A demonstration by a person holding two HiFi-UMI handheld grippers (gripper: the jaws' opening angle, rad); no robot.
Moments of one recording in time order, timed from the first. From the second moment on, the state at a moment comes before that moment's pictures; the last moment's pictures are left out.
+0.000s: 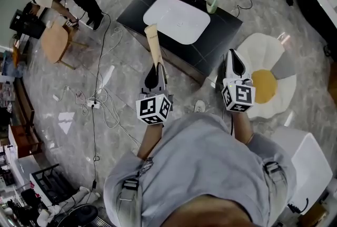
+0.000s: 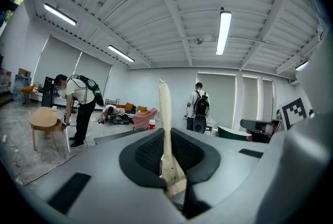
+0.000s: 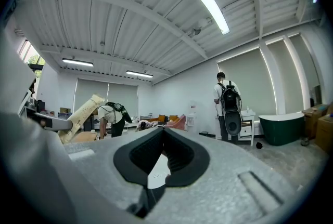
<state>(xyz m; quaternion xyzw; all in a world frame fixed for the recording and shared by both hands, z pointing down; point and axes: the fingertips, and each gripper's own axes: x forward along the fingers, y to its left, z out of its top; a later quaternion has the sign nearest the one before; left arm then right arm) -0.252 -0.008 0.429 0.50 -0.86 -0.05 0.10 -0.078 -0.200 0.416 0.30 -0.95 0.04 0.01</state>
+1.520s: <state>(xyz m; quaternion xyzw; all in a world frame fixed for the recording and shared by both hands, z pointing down) -0.293 -0.167 0.442 0.65 -0.75 -0.02 0.12 -0.100 -0.277 0.435 0.43 -0.90 0.06 0.02</state>
